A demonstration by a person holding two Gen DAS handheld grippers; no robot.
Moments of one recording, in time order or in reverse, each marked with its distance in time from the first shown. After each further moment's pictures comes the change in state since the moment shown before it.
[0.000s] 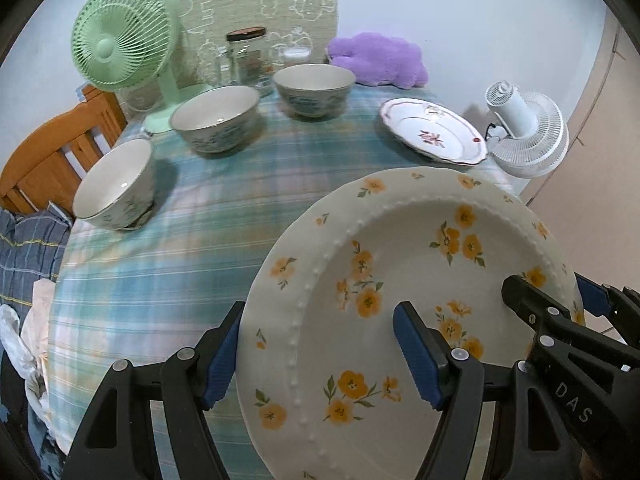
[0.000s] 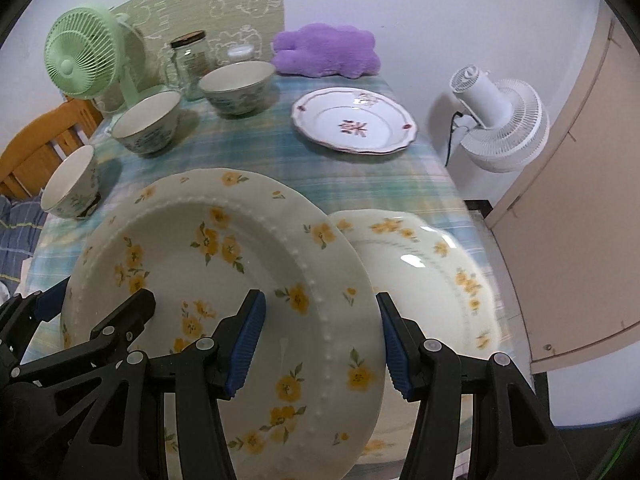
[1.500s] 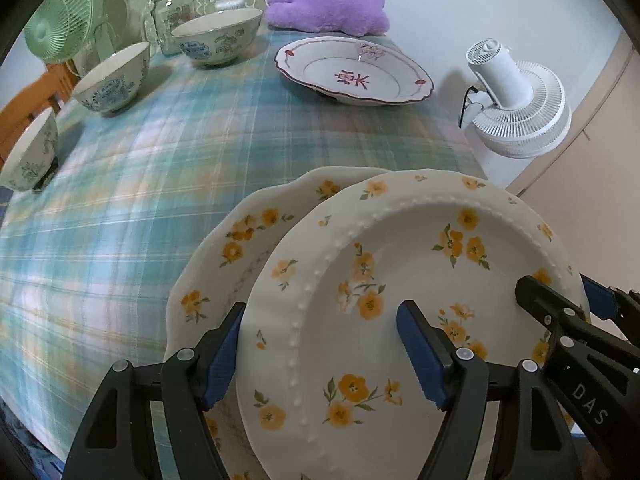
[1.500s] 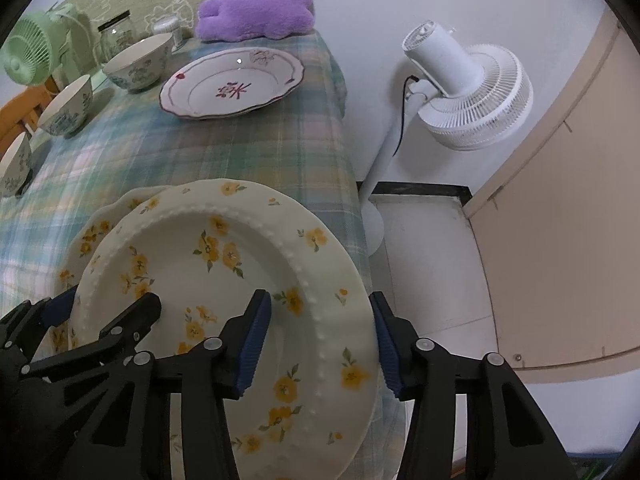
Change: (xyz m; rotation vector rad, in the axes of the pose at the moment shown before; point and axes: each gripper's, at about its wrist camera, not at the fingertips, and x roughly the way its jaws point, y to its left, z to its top) left arm 0.076 -0.135 0.000 -0.092 0.117 -0.014; right arm 0.064 -0.150 0.004 -0.072 0.110 -0.024
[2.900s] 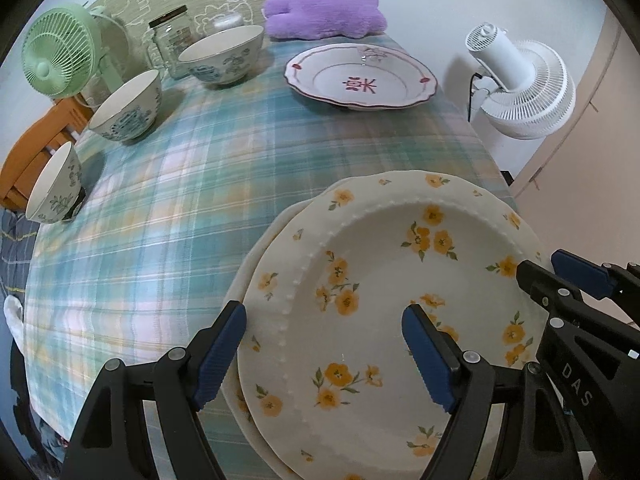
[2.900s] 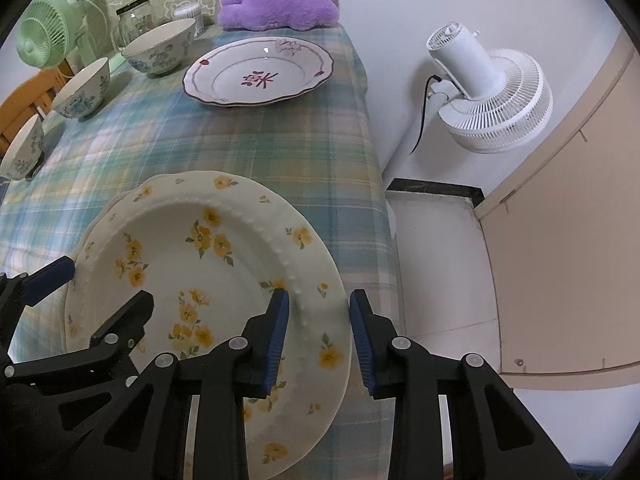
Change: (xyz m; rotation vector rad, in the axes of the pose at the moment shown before) left arm -0.017 0.003 0.001 0.095 0.009 0.099; right arm -0.002 0.020 0.003 -0.044 0.019 0.020
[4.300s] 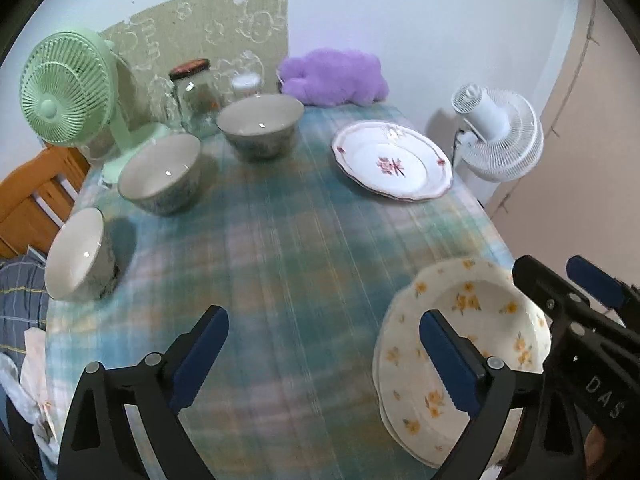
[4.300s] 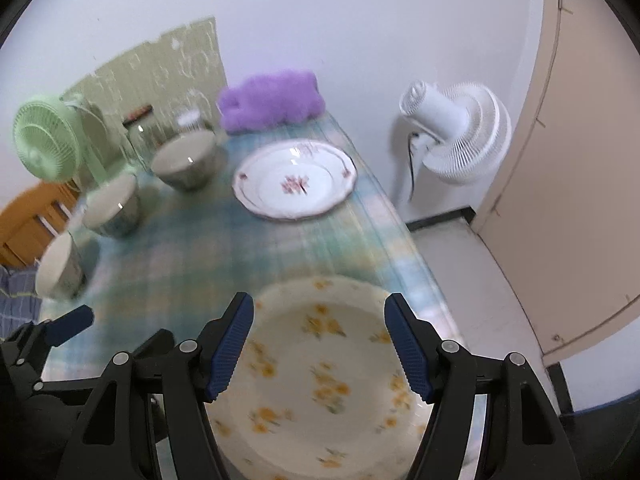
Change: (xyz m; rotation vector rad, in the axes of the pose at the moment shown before) left arm -0.050 0.113 0.043 0.091 -0.160 -0.138; right arm -0.087 0.082 0.030 0.280 -0.273 -0.016
